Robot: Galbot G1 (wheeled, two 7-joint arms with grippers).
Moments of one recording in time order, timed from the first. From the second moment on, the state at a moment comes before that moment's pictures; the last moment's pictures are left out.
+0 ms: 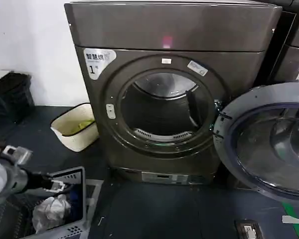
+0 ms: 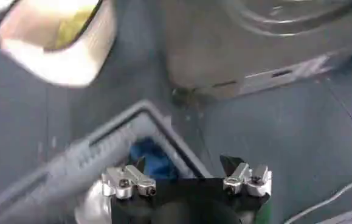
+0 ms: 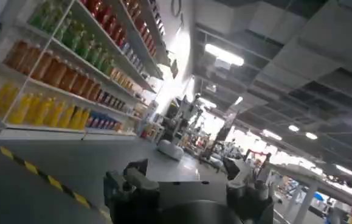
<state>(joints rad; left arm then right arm) 1.05 0.09 -0.25 -2.04 -1.77 0.74 -0.29 -1.68 1.41 1.86 1.71 0.15 -0.07 0.24</state>
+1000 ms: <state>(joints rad) 1.03 0.02 -0.27 -1.83 -2.49 0.74 -0.80 -1.68 1.43 1.91 1.67 0.22 0.02 0.18</state>
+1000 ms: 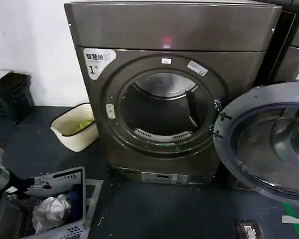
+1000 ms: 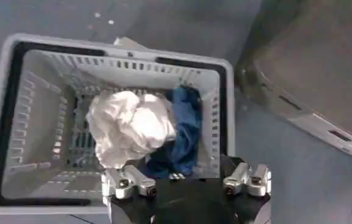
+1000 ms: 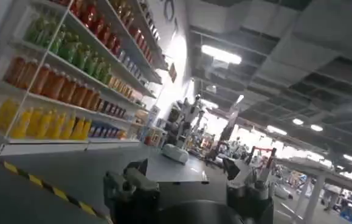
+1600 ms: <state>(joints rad) 1.03 0.01 -0.27 -1.77 -2.50 0.74 -0.81 -1.68 1.43 1.92 1.65 0.23 0.05 0.18</state>
